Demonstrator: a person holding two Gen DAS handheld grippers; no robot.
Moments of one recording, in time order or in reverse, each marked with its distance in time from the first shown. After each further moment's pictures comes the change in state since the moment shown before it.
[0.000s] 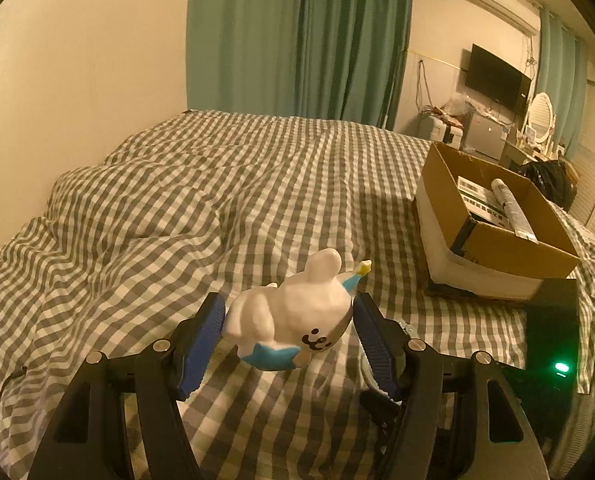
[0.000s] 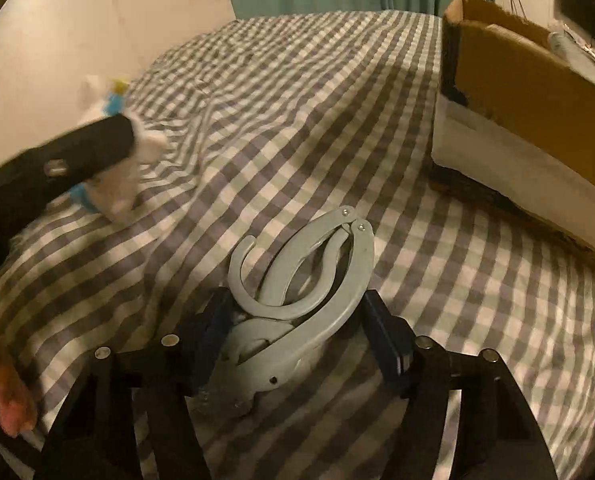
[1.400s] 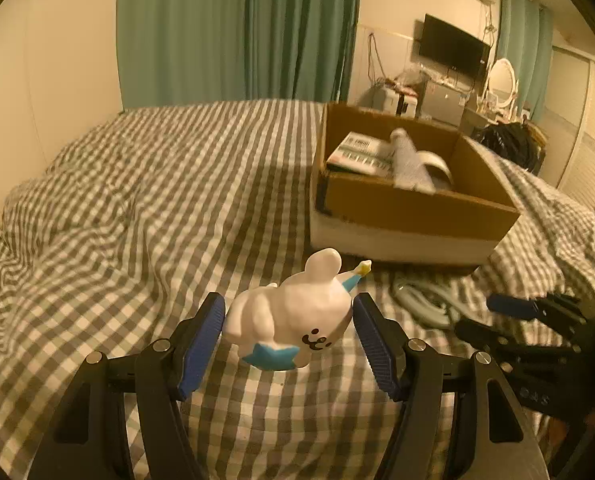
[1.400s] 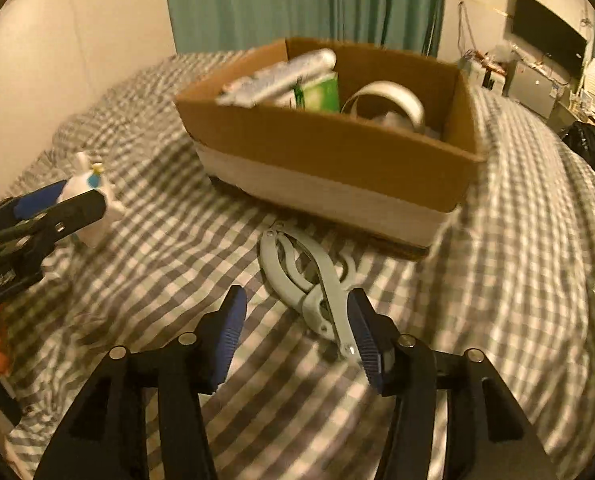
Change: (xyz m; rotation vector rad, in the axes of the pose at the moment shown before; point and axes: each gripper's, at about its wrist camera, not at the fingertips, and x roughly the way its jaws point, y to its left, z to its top) left arm -0.002 -0.102 -0.020 0.096 0.077 -0.104; right arm -0.098 -0.123 -0.034 -0.002 -0.062 -0.186
